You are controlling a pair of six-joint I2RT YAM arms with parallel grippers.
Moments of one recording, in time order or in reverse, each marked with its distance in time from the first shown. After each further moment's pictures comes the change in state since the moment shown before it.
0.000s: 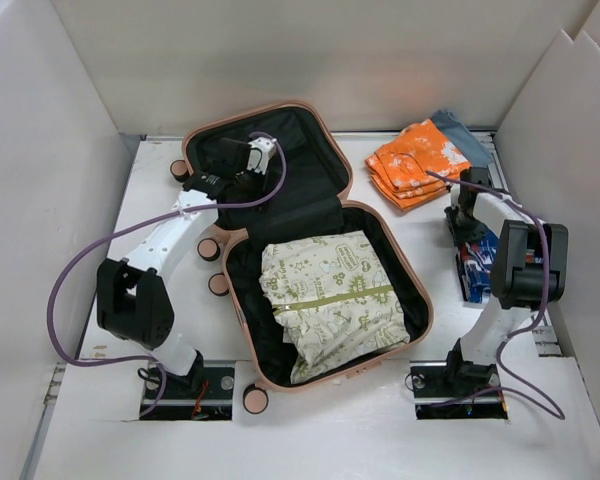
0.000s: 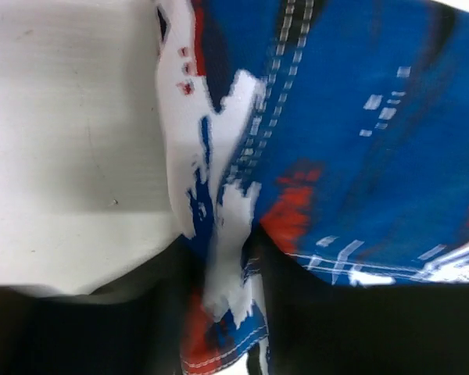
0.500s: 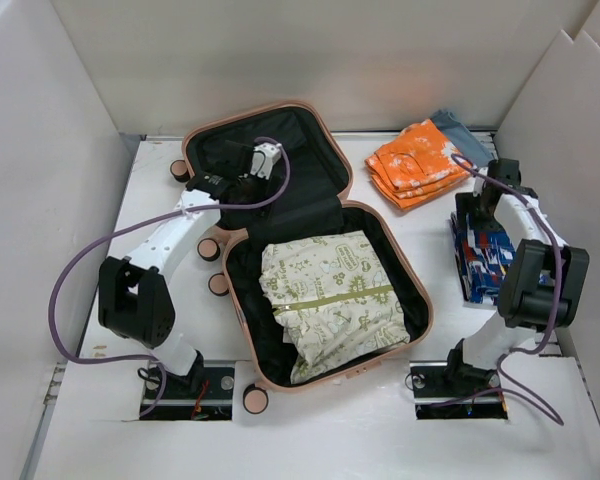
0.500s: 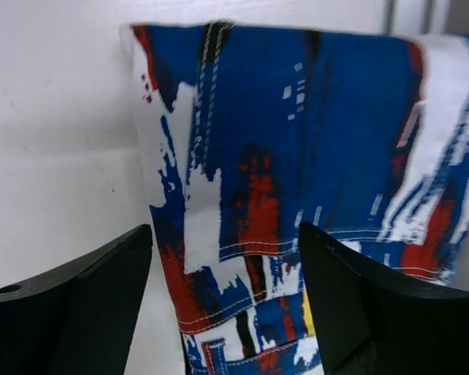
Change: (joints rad) left arm -0.035 0.005 0.000 -0.048 0.037 0.016; right arm -0.103 -0.172 0.033 0.000 -0.072 0.055
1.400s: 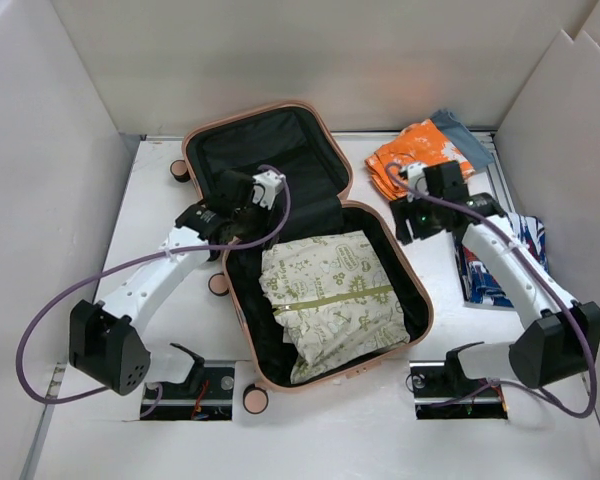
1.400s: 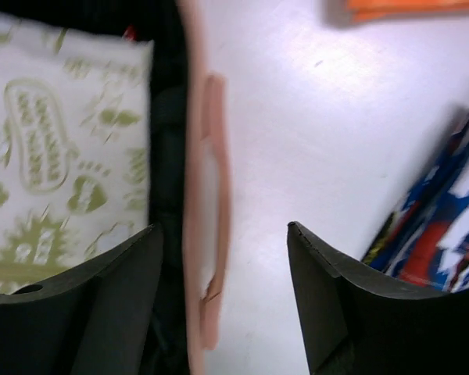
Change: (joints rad) left arm -0.082 -0.275 -0.287 0.022 0.027 -0.042; right arm 0.573 -0.327 -0.055 -0.202 -0.154 0.131
